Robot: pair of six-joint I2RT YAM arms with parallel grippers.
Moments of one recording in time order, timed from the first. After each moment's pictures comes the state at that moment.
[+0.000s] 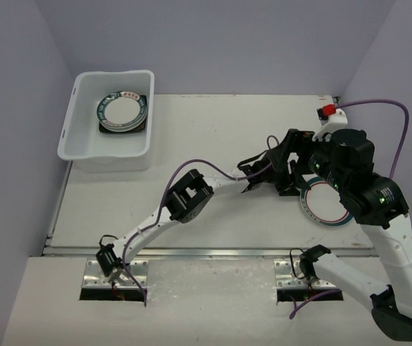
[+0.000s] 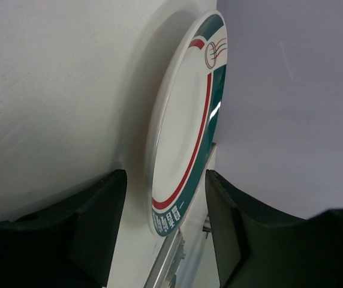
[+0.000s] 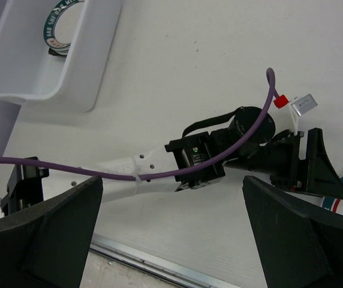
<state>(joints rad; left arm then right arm) -0.94 2.75 2.19 0.13 0.46 -1.28 0.44 0.88 1.30 -0.82 0.07 0.39</state>
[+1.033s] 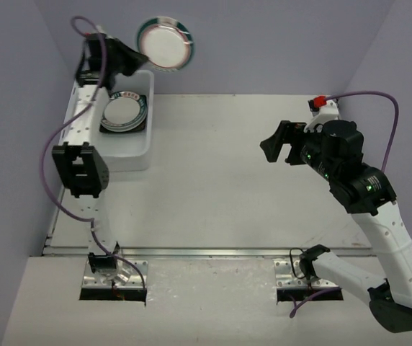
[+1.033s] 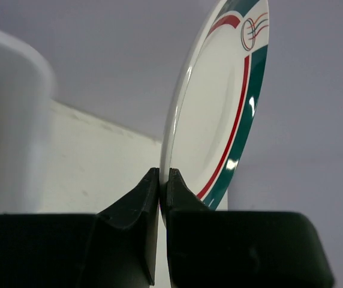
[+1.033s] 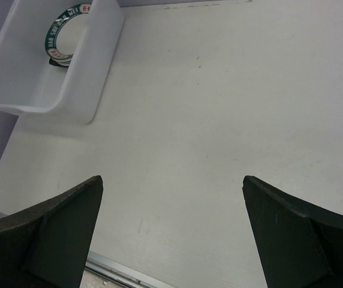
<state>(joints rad) -0.02 2.12 2.19 -0.36 0.34 -0.88 0.44 0.94 1.28 -0.70 0.07 0.36</state>
